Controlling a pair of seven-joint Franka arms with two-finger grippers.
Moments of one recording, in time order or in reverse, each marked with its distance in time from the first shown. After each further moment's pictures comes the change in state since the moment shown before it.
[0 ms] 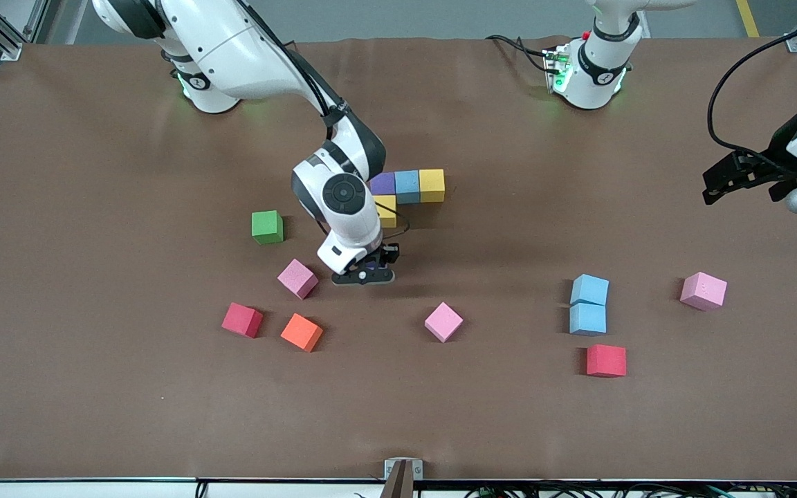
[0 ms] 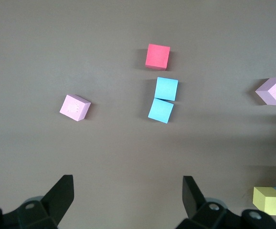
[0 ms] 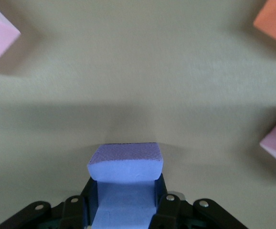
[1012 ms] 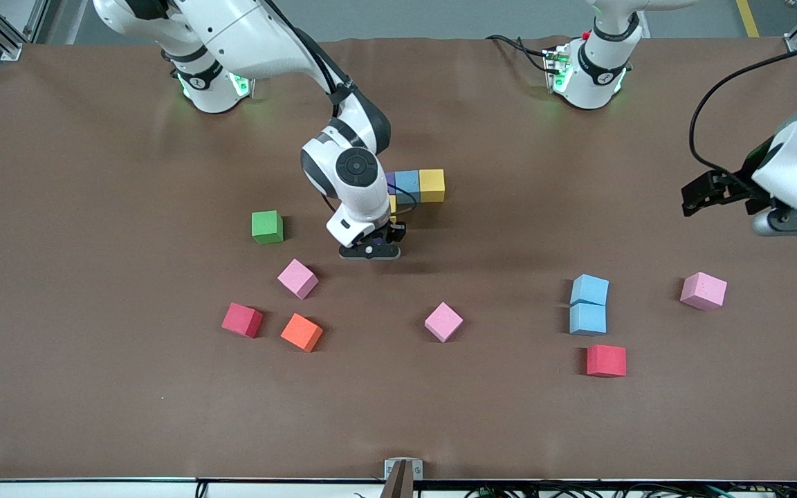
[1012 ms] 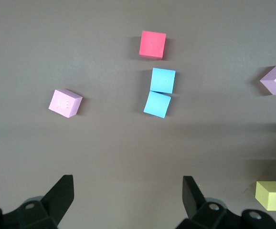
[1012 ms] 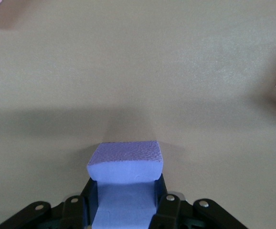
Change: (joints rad) left arm -0.012 0.075 -0.011 -0.008 0.000 0.008 -0.001; right arm 0.062 -0.050 0.000 -0.086 0.000 0.014 0.113
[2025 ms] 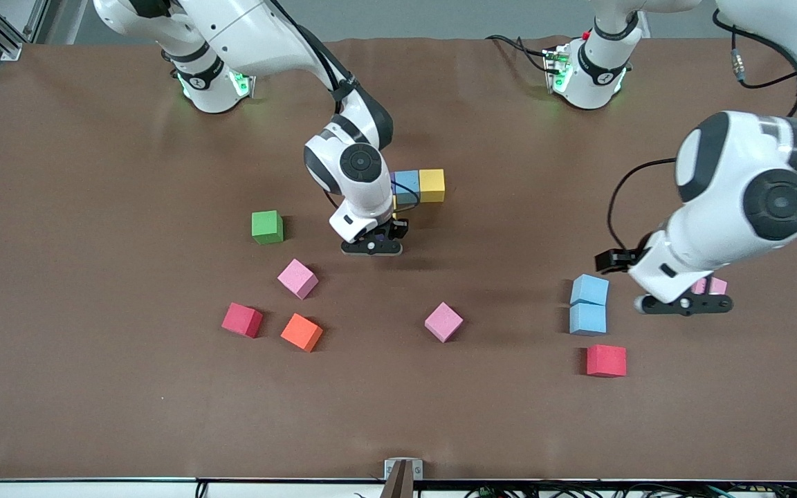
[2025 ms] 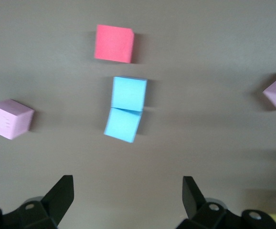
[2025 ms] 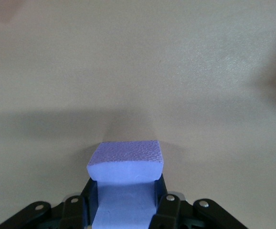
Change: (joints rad) left arm -0.148 0.268 -0.004 0.035 0.022 0.159 -0.201; right arm 0.017 -0.002 -0.001 -0.004 -0.001 0.000 0.035
